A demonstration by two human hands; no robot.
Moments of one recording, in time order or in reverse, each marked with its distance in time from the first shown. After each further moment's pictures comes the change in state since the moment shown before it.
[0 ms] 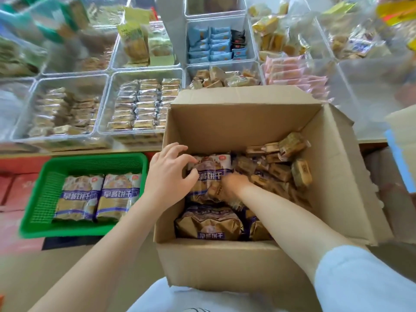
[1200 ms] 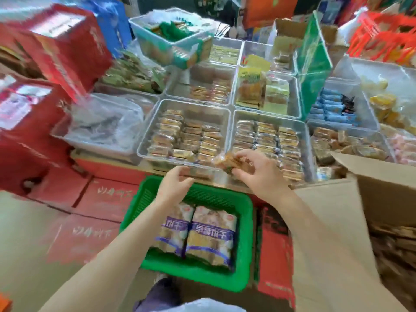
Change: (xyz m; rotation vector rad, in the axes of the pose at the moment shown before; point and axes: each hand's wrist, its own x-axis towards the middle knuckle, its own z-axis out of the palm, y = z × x) left_hand 0.010 -0.398 -0.108 -0.668 0.068 -0.507; right_hand 0.037 -0.347 -0.176 0.524 0.739 -0.402
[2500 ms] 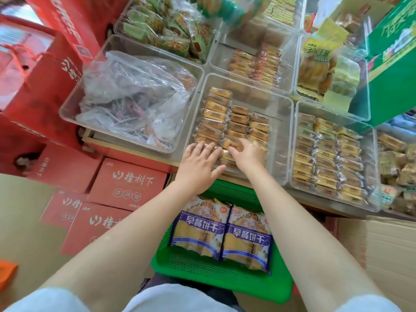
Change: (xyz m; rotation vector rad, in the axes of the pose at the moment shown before) left_hand 0.155 -0.103 -0.085 0.779 -0.204 0.372; right_hand 0.202 -0.047 0.222 -0.214 -0.094 0.614
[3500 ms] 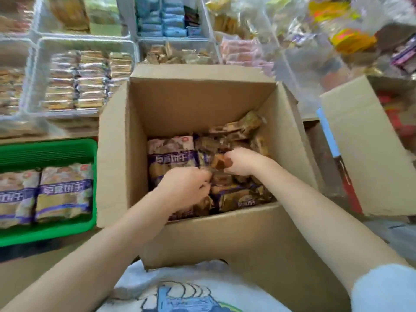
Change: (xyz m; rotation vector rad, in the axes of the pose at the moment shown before) left_hand -0.132 0.649 0.122 0.082 -0.260 0.495; right_hand -0.195 0.640 -0.298 -0.436 -0.385 -0.061
